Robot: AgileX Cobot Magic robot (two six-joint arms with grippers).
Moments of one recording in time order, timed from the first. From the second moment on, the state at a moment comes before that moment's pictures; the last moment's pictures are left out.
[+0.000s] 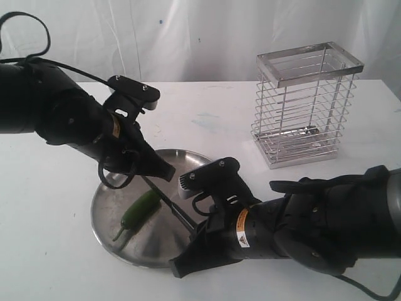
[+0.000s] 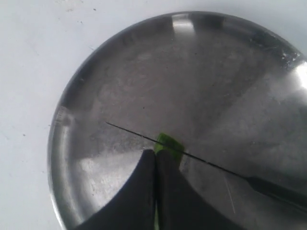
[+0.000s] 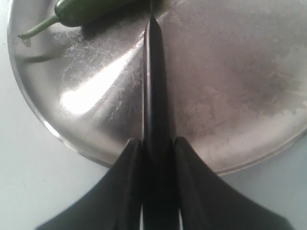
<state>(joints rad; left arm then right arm) -0.55 1.63 -1.05 0.22 0.49 -0.28 0.84 1.65 -0.67 -0.22 0.00 0.43</state>
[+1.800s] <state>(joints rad) -0.56 1.77 -1.08 0.16 0.41 -0.22 0.84 1.65 -0.67 -0.21 0.02 0.43</state>
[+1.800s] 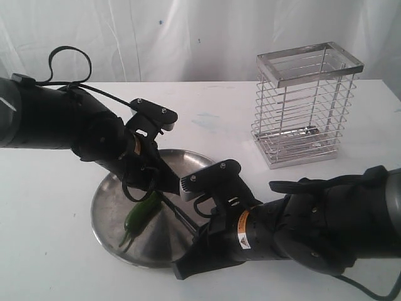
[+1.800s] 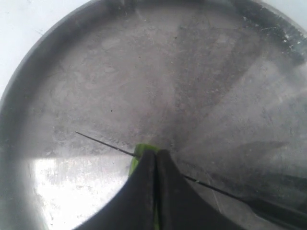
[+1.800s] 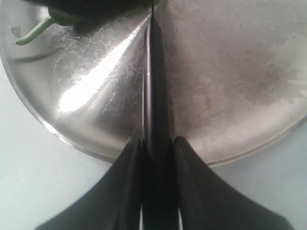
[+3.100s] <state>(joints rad) -0.51 1.84 -1.10 0.26 0.35 -0.21 0.84 1.69 -0.67 -0.21 0.04 0.43</state>
